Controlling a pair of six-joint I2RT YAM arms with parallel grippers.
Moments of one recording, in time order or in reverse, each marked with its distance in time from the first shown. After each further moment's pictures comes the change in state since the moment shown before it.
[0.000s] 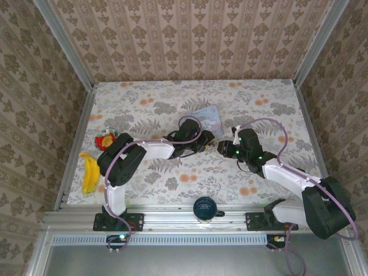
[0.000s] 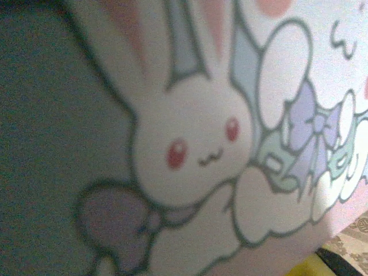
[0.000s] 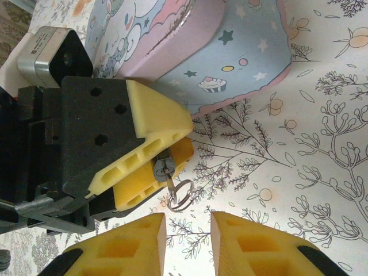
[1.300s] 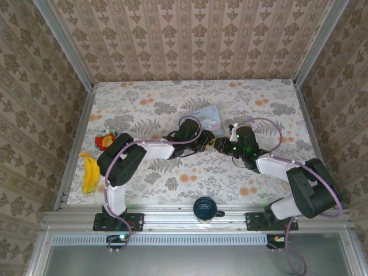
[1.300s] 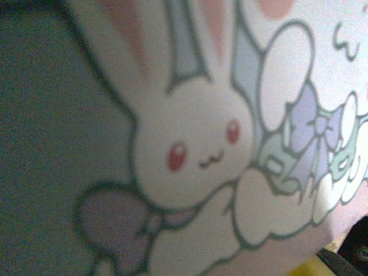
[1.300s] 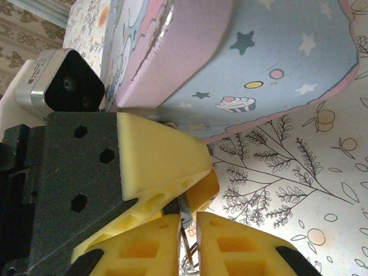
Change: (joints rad) left arm 0.001 0.000 -0.004 0.021 0.017 -0.014; right arm -0.034 0.196 -0.001 0.261 -0.136 0.117
